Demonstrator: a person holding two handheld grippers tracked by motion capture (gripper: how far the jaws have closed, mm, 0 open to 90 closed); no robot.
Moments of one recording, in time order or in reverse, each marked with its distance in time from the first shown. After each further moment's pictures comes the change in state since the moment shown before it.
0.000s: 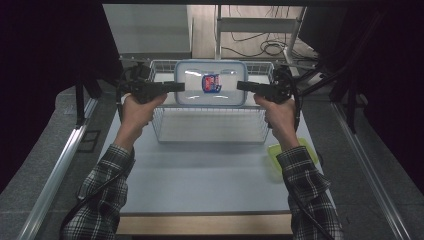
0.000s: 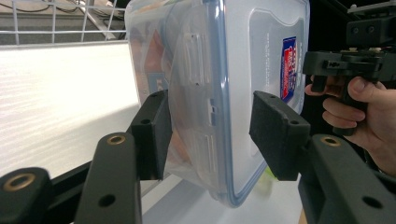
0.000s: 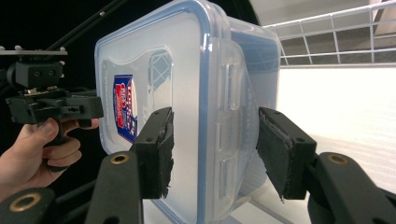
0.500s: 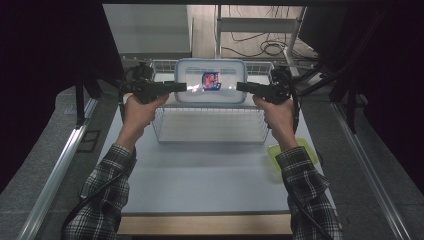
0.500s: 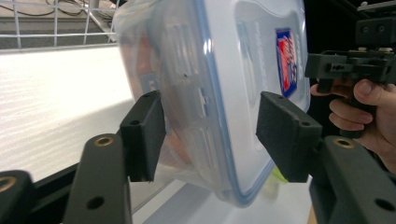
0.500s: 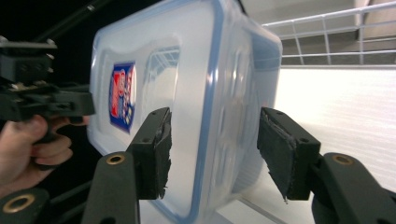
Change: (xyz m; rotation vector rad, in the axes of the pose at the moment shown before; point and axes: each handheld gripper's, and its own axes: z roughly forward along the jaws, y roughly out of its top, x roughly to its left) left arm -0.001 0.000 0.006 -0.001 0.029 0.015; right arm 0.002 -0.002 0.002 0.010 -0.051 -0.039
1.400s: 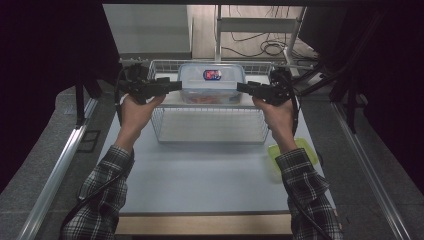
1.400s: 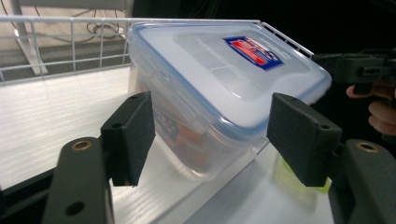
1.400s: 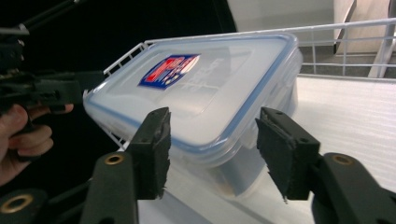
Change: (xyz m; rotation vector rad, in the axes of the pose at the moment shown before) left arm -0.005 -0.005 -0.013 -0.057 0.112 0.106; right arm 0.008 -0.002 -0.004 -0.008 -0.051 -0.076
